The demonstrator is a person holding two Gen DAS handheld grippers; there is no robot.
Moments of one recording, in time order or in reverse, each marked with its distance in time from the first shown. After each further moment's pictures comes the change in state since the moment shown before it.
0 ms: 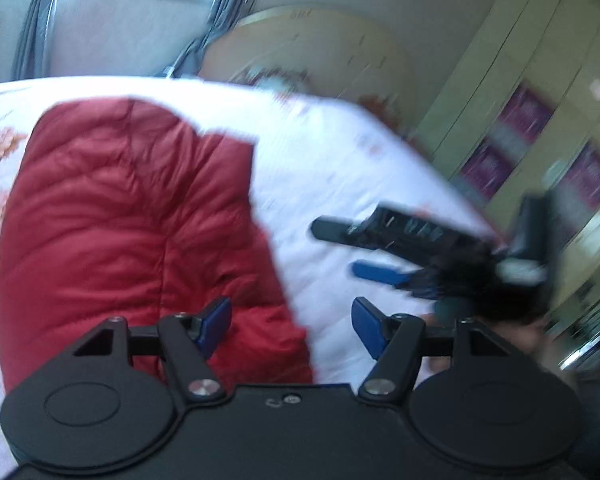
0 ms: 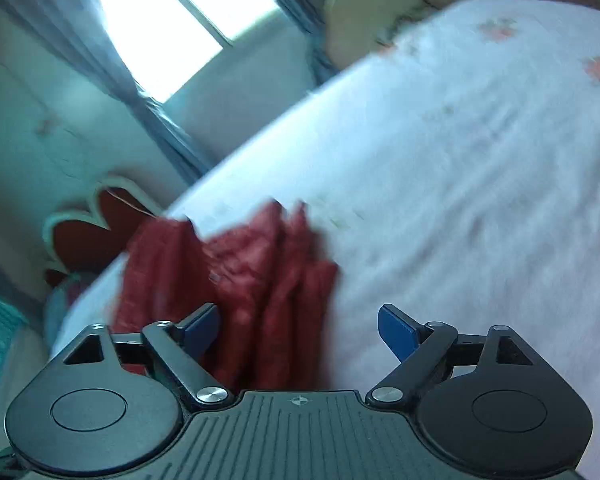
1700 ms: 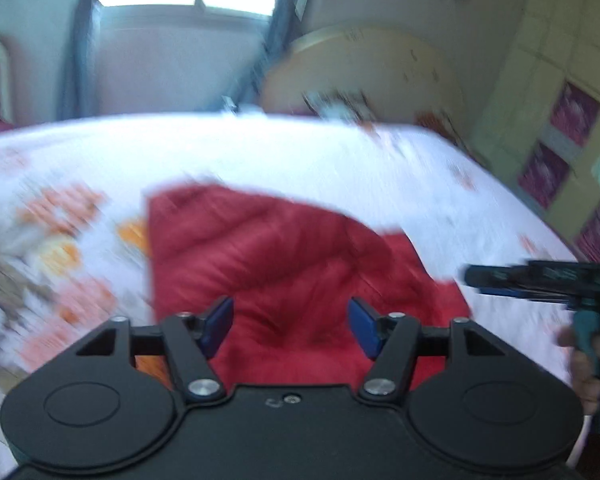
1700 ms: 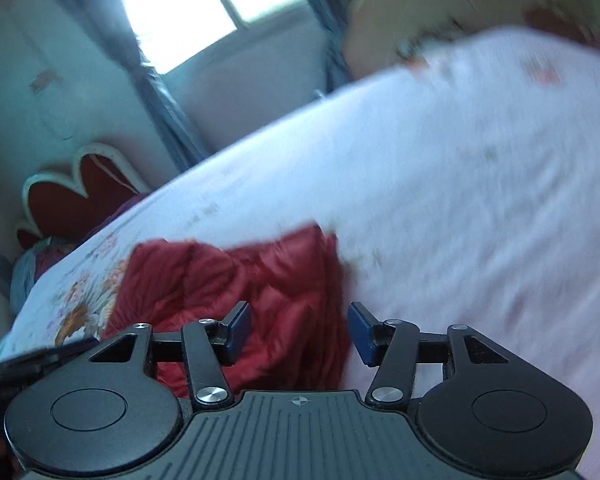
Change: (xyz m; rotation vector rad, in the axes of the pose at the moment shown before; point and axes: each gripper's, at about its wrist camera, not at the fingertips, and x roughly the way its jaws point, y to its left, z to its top) left arm 0.049 0.108 0.052 0.081 -0.050 0.226; right arm 0.054 0.038 0.041 -0.191 0.007 -0.110
